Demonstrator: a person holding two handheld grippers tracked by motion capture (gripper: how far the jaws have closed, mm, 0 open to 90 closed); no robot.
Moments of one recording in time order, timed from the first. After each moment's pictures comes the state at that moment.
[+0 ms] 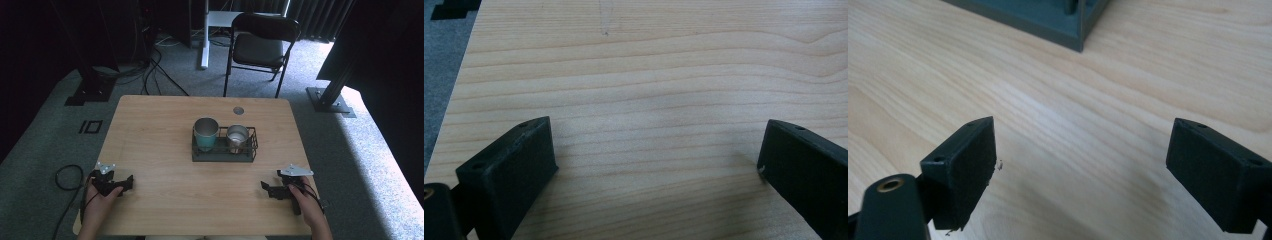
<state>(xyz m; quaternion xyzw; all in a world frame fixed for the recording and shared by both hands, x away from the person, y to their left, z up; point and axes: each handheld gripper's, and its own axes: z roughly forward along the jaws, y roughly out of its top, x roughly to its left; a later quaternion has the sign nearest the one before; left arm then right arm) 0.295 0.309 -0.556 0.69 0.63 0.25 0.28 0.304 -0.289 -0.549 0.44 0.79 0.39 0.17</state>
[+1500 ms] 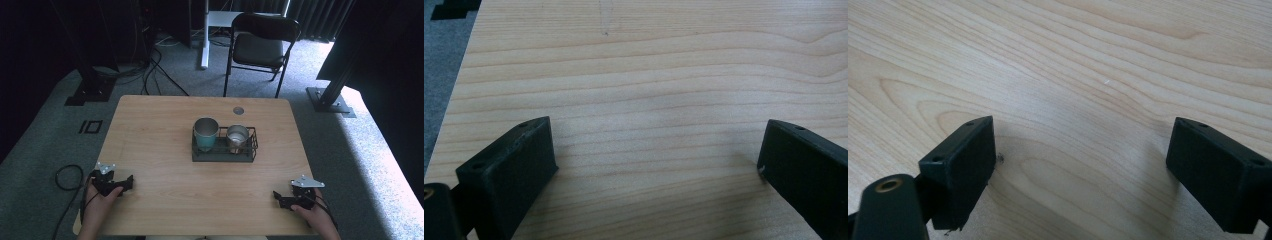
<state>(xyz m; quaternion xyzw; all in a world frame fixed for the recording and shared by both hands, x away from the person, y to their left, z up) 0.295 0.309 -0.556 0.69 0.62 0.25 0.27 0.273 -0.320 -0.558 0.47 0.79 0.34 0.20</state>
